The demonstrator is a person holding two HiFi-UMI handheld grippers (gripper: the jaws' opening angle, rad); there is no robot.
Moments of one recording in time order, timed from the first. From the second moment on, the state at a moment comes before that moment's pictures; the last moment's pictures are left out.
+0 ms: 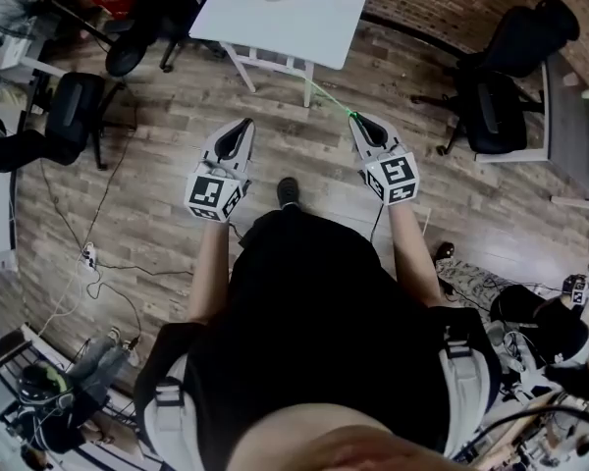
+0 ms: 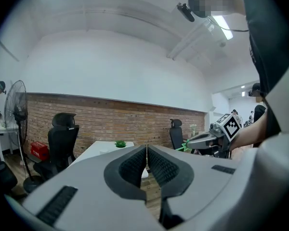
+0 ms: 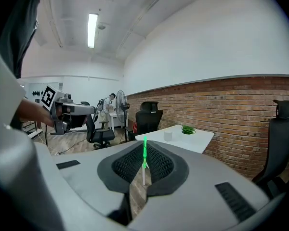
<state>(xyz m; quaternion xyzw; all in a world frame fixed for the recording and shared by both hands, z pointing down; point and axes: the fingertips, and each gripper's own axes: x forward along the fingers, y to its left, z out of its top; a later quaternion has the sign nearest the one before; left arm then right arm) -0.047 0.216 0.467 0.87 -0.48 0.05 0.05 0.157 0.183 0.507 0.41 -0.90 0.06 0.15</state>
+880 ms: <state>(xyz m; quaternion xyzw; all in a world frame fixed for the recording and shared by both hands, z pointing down) -0.121 0.173 0.488 0.88 -0.46 0.04 0.05 0.092 0.136 0.526 0.43 -0.89 0.05 0.17</state>
